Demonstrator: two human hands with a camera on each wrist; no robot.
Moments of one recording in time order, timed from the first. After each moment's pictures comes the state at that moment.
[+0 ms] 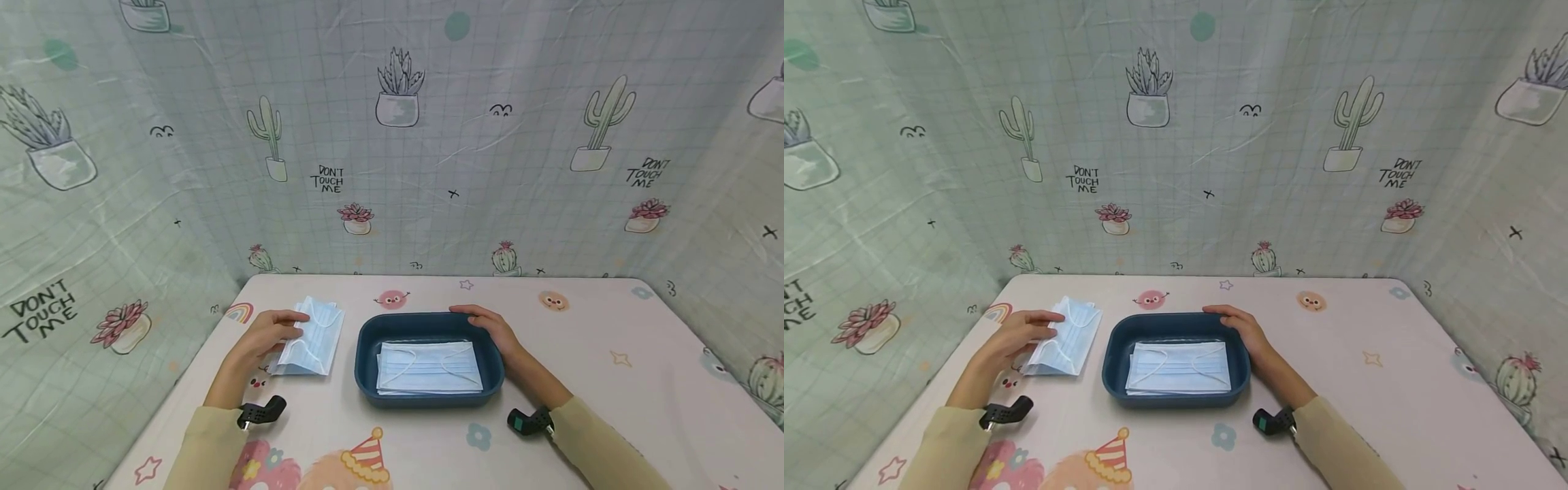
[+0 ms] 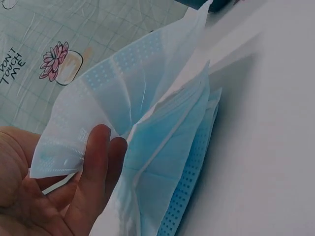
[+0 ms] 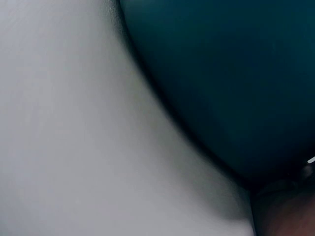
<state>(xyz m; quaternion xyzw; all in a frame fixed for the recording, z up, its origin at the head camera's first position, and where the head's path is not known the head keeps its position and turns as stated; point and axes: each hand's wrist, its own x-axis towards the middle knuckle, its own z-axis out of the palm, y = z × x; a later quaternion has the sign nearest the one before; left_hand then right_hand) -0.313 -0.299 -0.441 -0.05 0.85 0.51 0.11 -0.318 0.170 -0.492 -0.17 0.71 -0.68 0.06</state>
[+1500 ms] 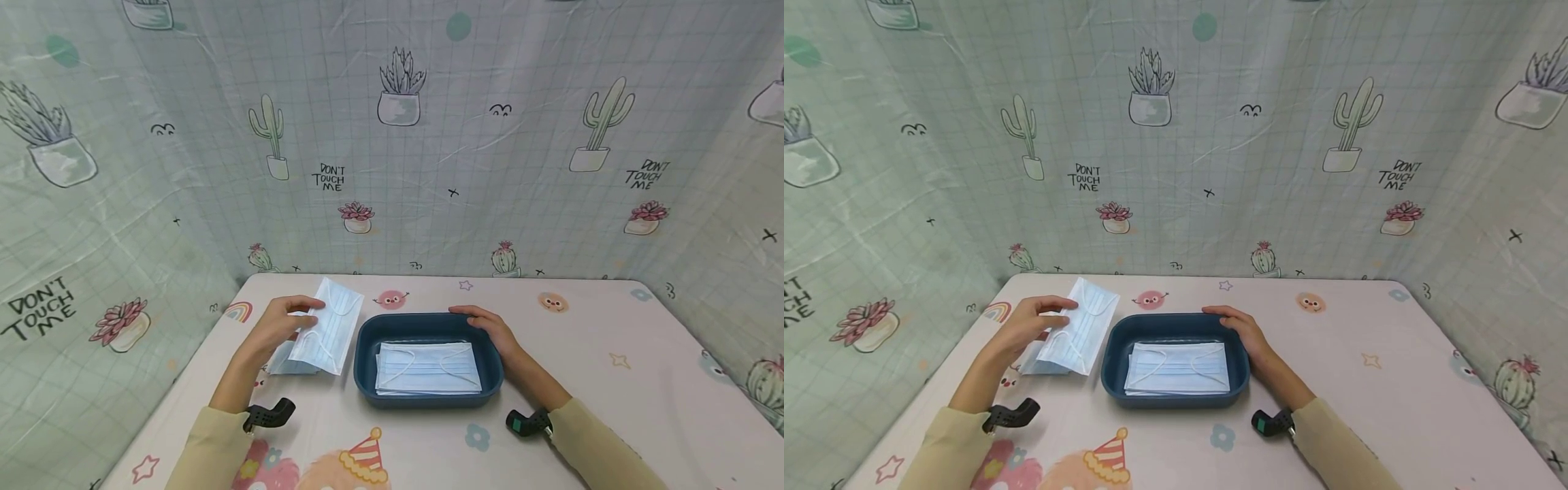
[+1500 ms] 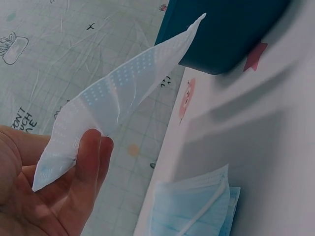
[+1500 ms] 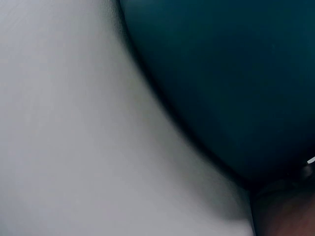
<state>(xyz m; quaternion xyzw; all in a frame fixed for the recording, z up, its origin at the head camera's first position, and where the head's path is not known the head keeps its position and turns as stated) -0.305 -0.263 -0.412 0.01 0.88 0.48 0.05 -0.319 0.170 -0.492 -0.16 0.72 -0.68 0.06</state>
